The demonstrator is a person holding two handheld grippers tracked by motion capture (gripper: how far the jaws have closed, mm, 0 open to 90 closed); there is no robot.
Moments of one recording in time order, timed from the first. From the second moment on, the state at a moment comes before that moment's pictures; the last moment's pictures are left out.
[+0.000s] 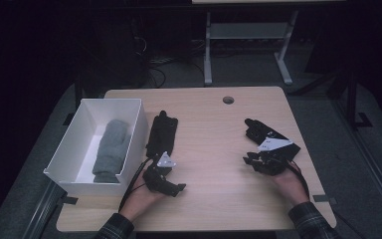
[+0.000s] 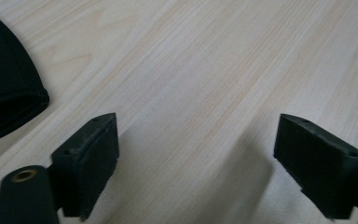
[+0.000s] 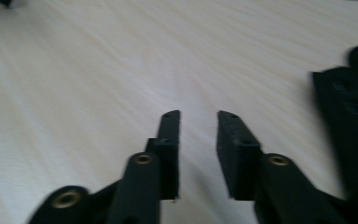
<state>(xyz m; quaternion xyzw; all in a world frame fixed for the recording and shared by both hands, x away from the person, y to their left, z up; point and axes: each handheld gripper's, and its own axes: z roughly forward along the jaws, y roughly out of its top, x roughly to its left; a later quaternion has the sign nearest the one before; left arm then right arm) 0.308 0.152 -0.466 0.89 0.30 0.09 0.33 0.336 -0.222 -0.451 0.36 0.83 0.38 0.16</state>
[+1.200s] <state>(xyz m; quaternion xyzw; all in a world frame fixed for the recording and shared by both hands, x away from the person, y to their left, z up) 0.301 0.161 -0.477 0.88 0.27 0.11 0.37 0.370 -0.294 -0.465 0.44 0.82 0.31 0.16</state>
